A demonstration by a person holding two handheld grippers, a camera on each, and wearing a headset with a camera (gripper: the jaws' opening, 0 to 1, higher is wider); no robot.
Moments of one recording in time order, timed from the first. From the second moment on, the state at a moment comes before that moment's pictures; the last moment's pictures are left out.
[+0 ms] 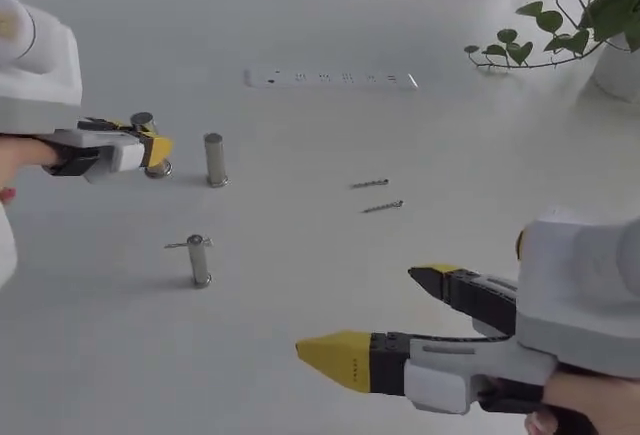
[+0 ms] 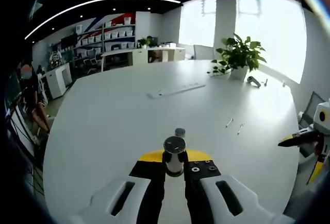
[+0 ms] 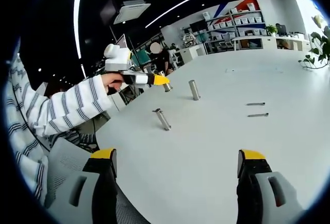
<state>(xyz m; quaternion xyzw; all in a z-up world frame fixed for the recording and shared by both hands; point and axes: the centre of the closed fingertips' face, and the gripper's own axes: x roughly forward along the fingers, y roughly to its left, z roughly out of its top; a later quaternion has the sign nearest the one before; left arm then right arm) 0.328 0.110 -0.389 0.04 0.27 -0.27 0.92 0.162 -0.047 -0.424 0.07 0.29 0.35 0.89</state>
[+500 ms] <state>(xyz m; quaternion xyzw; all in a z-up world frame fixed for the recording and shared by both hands) 0.286 0.095 -0.359 0.04 0.25 -0.31 0.91 0.162 -0.050 -0.415 0.07 0.27 0.35 0.89</state>
